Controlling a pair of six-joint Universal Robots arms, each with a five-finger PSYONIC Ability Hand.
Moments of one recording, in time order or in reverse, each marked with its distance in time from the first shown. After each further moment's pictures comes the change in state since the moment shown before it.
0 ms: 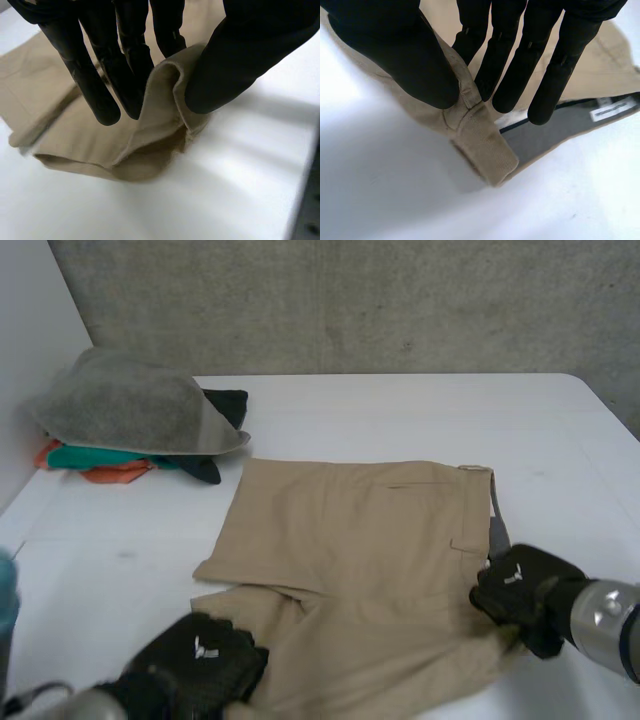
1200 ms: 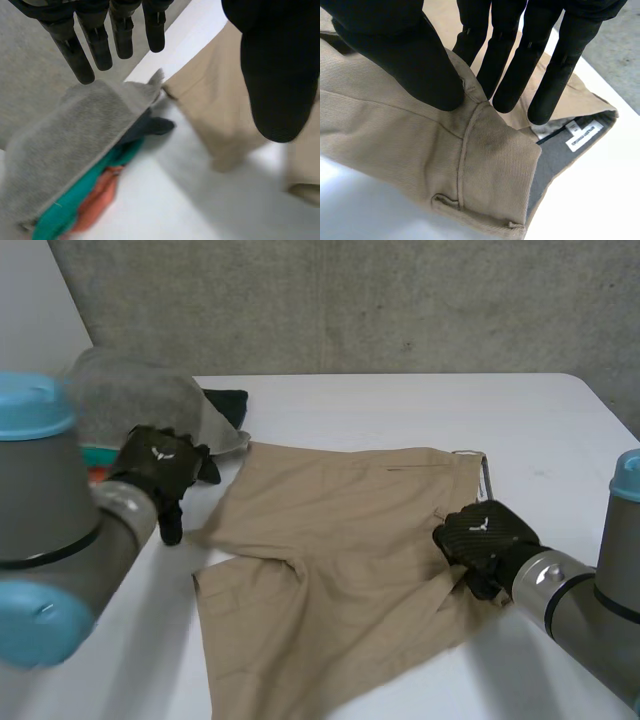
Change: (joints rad) left arm 0.163 -0.270 0.340 0.301 -0.252 0.143; right arm 0.111 0.118 -0.025 -0.373 0.059 0.385; left_hand -0.878 -0.925 -0.918 -0.932 -0.930; right_hand -0.007 0.000 -0.003 0.000 0.000
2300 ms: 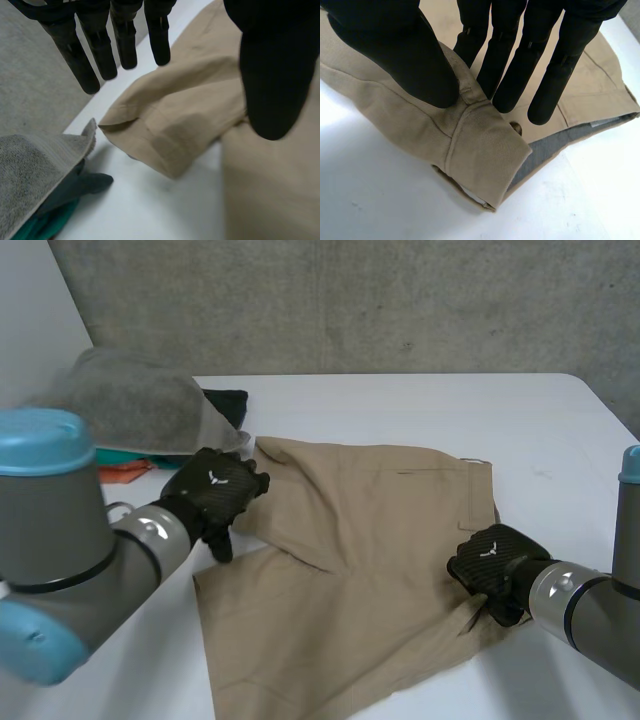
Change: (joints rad) left arm 0.001 -0.097 -0.034 0.144 0.286 0.036; right arm -0.054 0.020 -0.008 0.169 -0.027 -0.233; left_hand 0.147 0.119 0.118 0.126 0.132; right_hand -0.011 0.000 0.000 0.000 0.000
